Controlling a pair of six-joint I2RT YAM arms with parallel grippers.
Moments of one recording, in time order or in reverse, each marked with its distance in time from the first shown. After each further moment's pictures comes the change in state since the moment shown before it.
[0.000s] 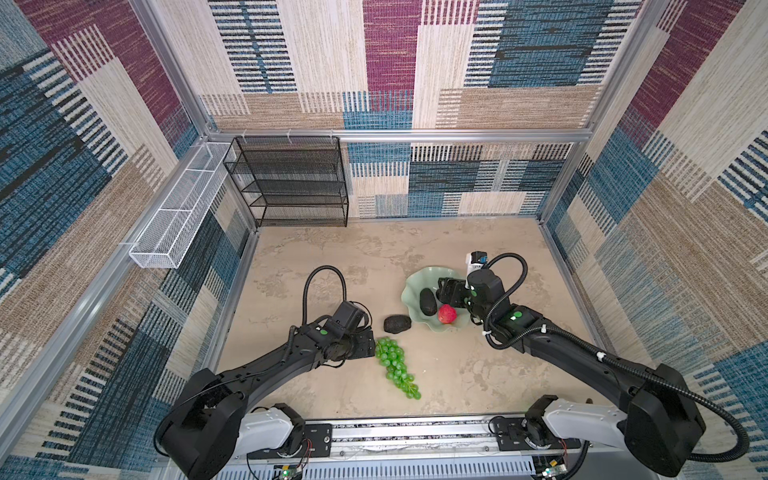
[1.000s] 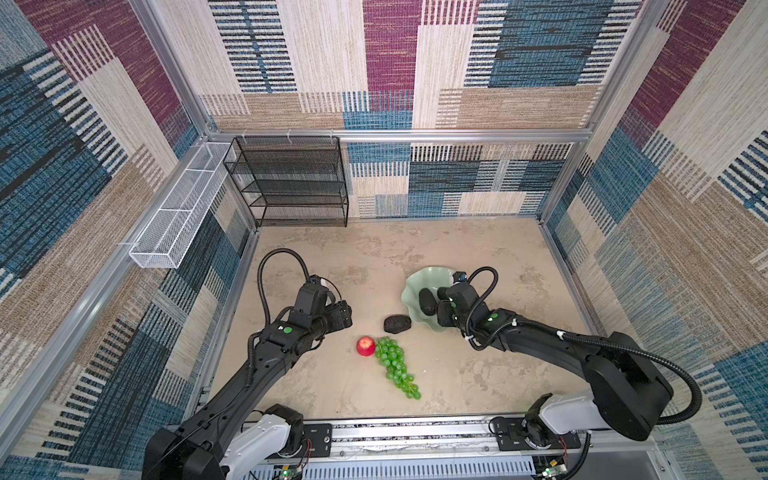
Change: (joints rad) left arm 0.249 -0.250 0.077 -0.027 -0.033 0.105; right arm 0.037 0.215 -0.042 -0.031 -0.051 0.030
